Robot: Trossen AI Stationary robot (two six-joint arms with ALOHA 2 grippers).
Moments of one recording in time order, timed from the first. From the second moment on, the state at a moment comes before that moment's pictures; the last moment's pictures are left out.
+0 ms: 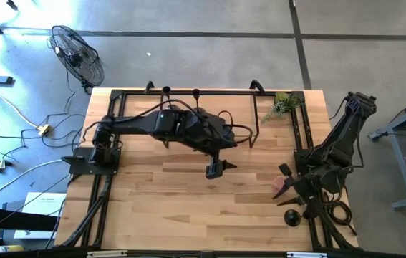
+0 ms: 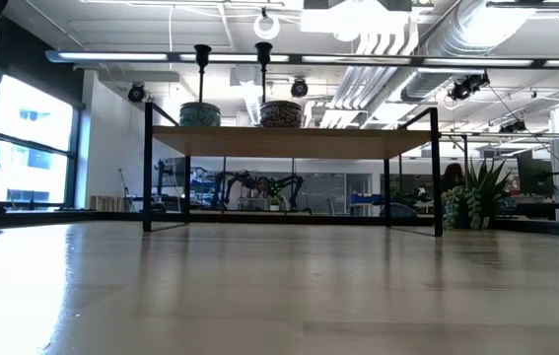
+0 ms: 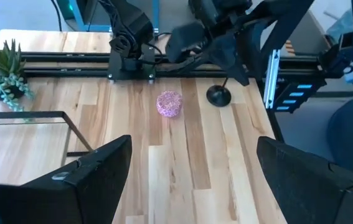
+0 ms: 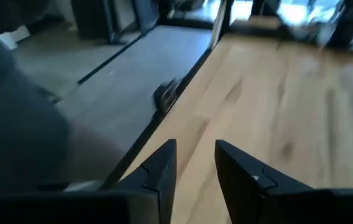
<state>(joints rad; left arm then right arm) -0.13 1.97 2.36 -0.96 0.01 -0.12 0.98 0.79 0.62 -0.24 0.45 0.28</state>
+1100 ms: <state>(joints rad) -0.22 2.01 2.31 -0.86 -0.01 -0.14 0.98 0.77 0.68 -0.34 0.33 0.40</state>
